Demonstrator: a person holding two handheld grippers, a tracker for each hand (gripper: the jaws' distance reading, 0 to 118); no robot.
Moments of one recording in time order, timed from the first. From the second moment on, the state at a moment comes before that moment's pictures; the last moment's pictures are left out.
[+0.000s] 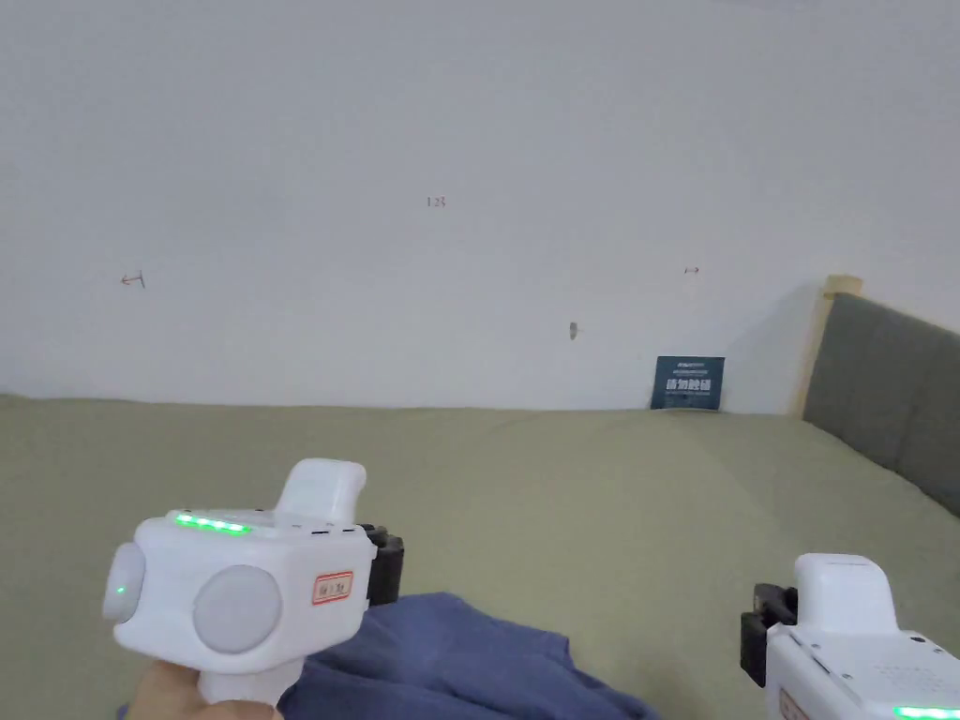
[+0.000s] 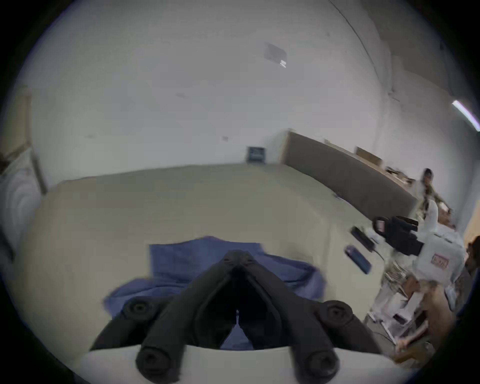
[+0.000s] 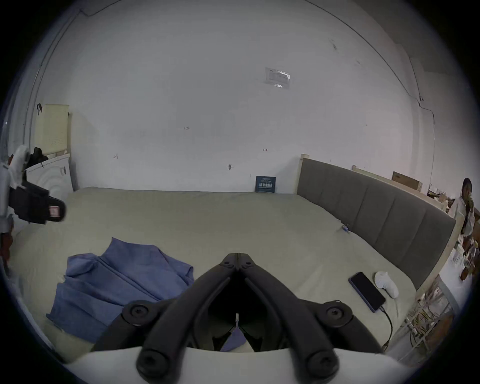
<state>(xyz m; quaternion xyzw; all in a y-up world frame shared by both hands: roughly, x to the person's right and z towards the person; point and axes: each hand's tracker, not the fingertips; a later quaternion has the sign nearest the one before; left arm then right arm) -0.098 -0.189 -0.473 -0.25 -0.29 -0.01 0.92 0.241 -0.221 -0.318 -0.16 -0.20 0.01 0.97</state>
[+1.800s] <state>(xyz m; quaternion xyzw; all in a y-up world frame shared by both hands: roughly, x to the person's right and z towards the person) -0.193 -0.334 -0.637 -0.55 -0.11 0.06 0.82 0.252 -0.337 -0.409 -0.43 -0.10 -0.06 0.90</state>
